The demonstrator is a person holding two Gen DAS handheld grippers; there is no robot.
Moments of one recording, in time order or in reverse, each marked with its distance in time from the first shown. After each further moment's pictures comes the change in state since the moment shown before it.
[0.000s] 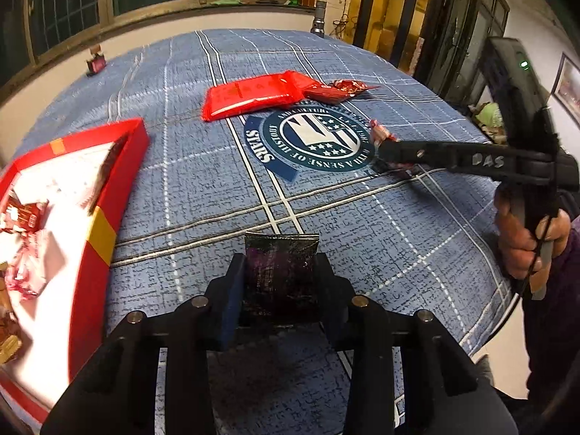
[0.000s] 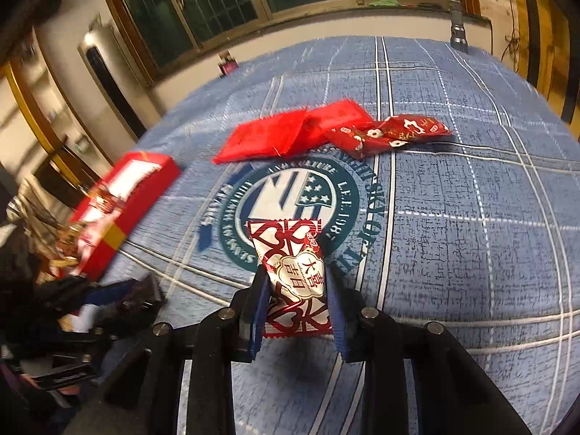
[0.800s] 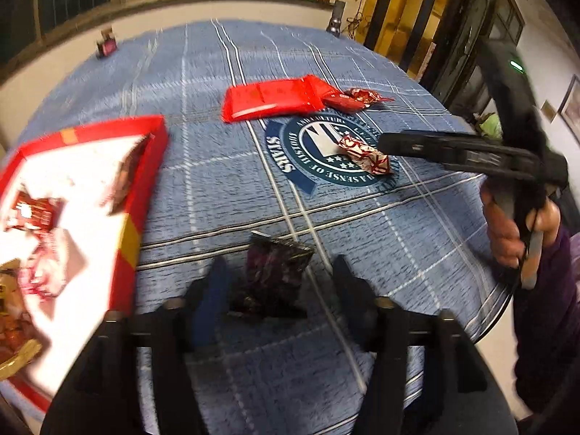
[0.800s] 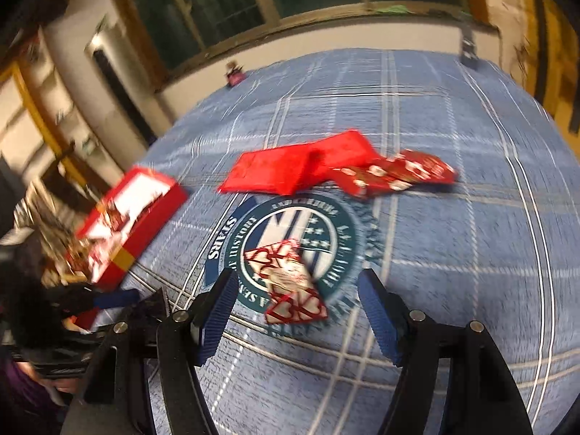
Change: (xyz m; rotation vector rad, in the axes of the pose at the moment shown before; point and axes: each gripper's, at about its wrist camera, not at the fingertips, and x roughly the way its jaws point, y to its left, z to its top) left arm -0.013 0.023 0.012 -0.066 0.045 -0.020; right arm 0.011 0.010 0.040 -0.075 0.053 -0.062
